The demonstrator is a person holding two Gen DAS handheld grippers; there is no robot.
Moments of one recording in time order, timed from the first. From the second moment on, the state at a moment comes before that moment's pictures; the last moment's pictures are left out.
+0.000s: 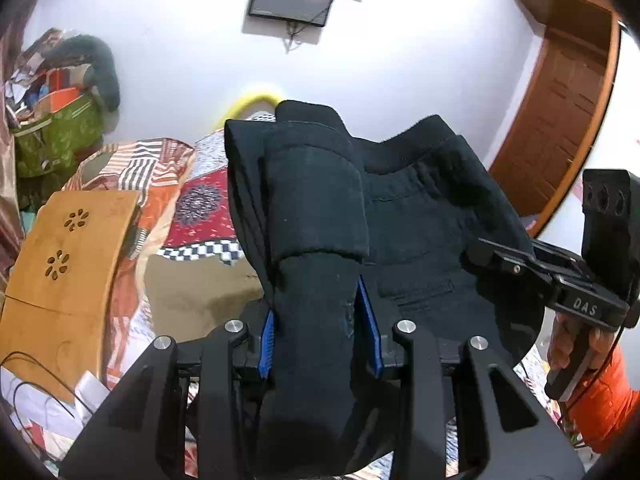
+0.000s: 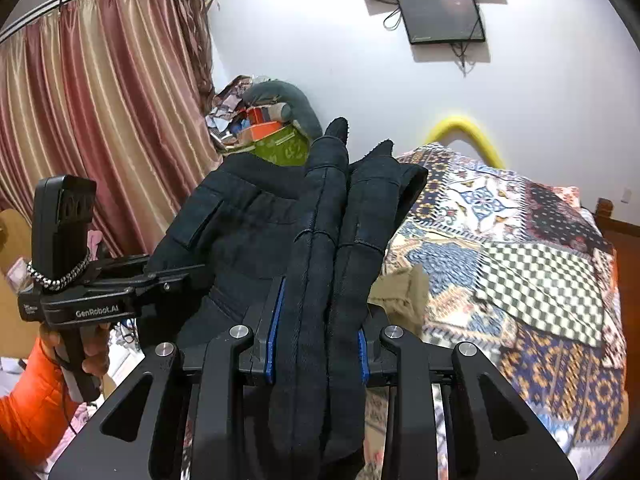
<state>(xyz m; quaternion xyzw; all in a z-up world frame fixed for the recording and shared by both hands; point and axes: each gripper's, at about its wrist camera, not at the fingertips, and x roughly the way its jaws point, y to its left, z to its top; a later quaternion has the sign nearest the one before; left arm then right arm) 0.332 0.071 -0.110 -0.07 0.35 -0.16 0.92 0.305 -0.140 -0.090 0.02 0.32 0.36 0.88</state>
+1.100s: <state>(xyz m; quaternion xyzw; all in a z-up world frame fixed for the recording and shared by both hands) 0.419 0.113 -0.223 -0.05 0.44 -0.06 0.89 0.379 -0.119 -0.198 0.00 0.44 0.30 0.84</state>
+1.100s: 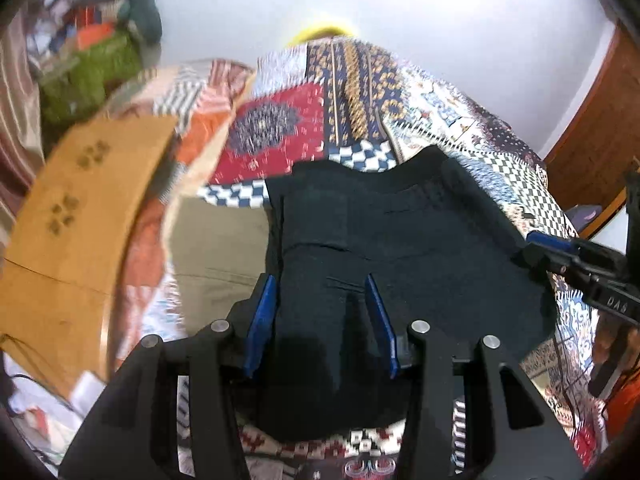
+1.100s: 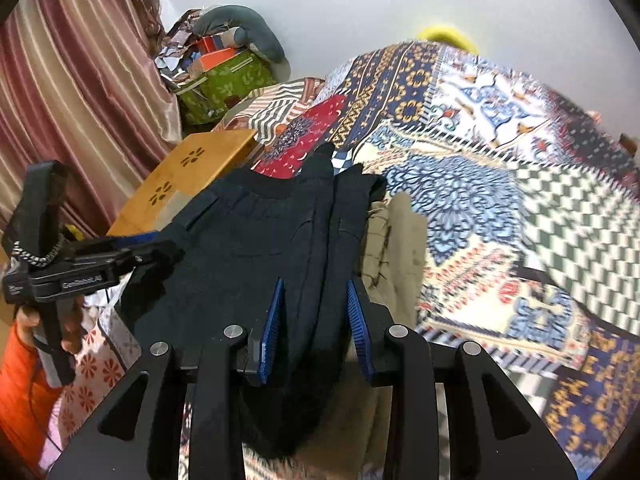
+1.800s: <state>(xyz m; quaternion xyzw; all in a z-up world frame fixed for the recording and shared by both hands) 0.178 0.060 0.002 0.01 0.16 -0.05 0.99 0.202 -0.166 0.001 0.00 0.21 0.36 0.91</state>
